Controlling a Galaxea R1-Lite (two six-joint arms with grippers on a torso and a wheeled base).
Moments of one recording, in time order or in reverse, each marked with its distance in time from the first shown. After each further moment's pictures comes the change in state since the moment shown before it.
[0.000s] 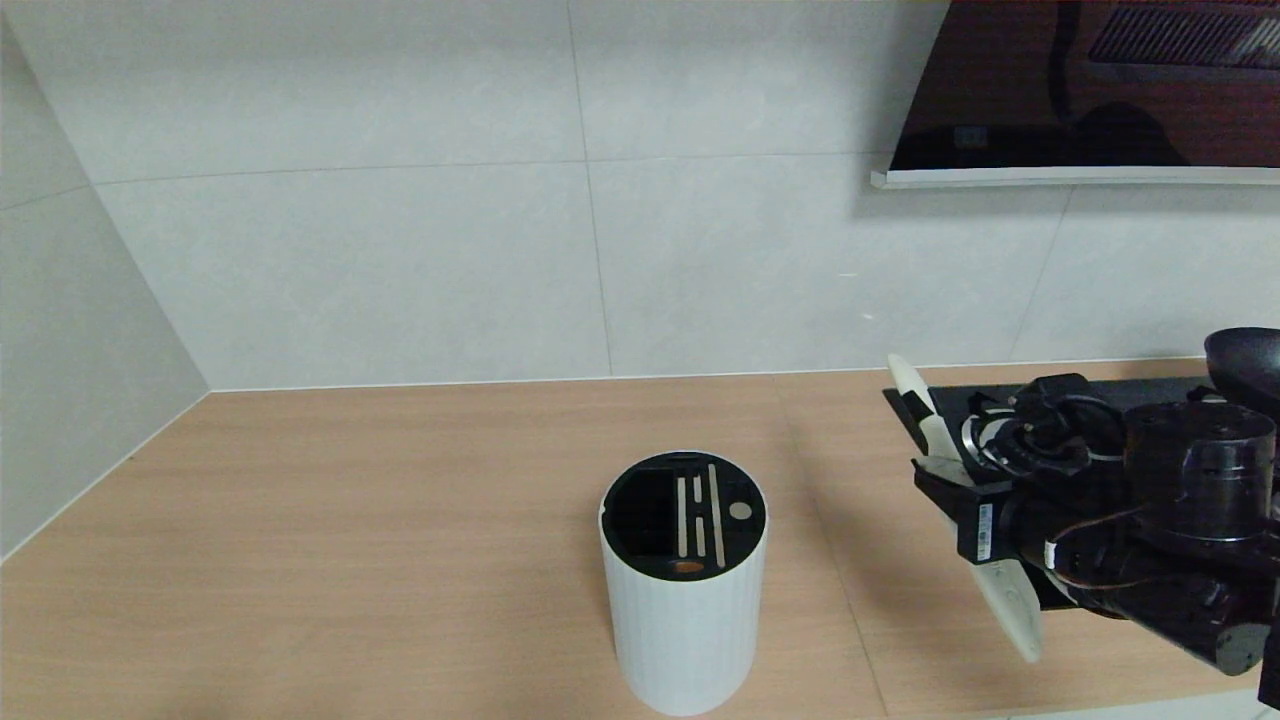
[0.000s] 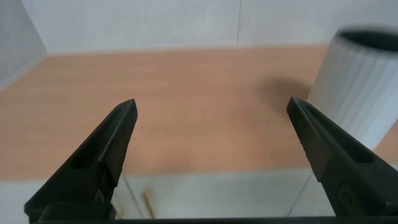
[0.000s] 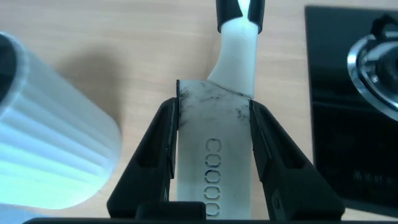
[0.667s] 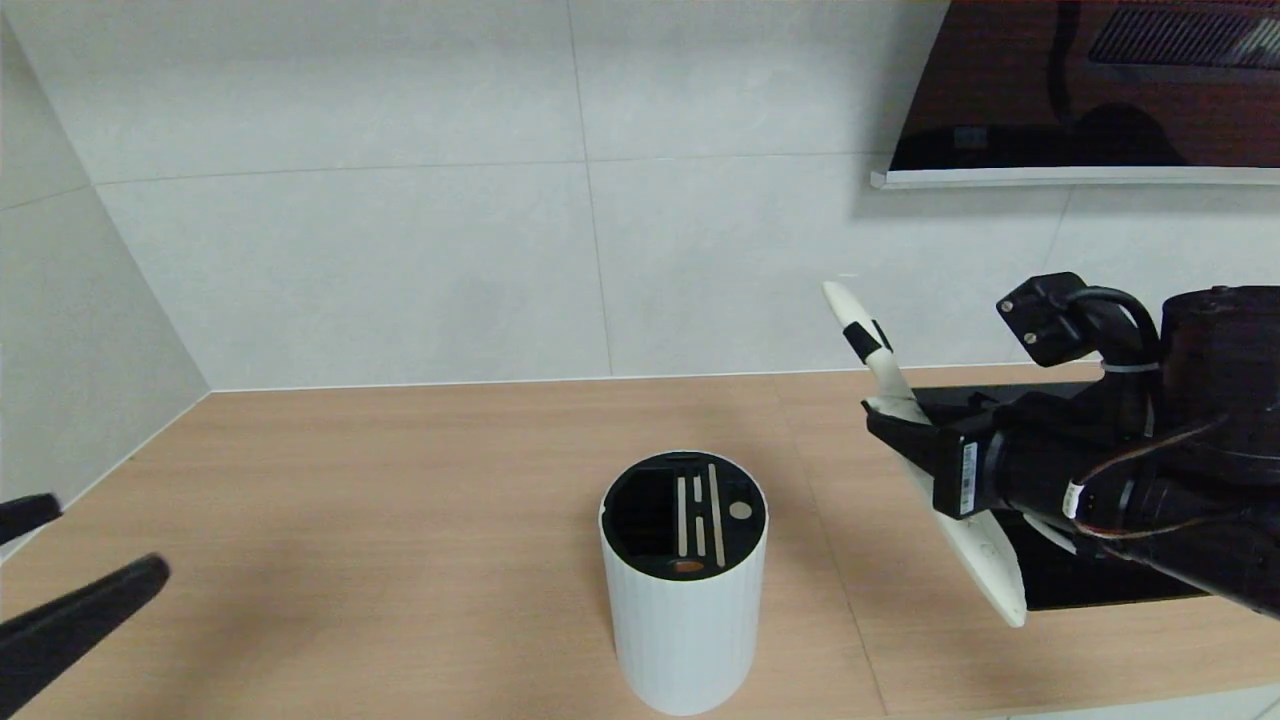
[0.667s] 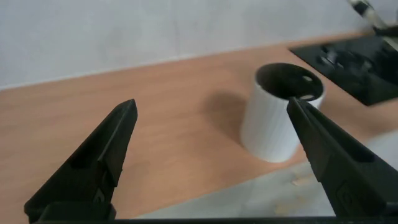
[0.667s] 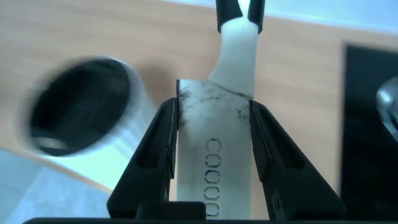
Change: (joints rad) left arm -0.082 0.711 -0.491 0.021 -0.252 -0.044; right arm 0.180 -0.134 -0.283 0.337 0.006 0.005
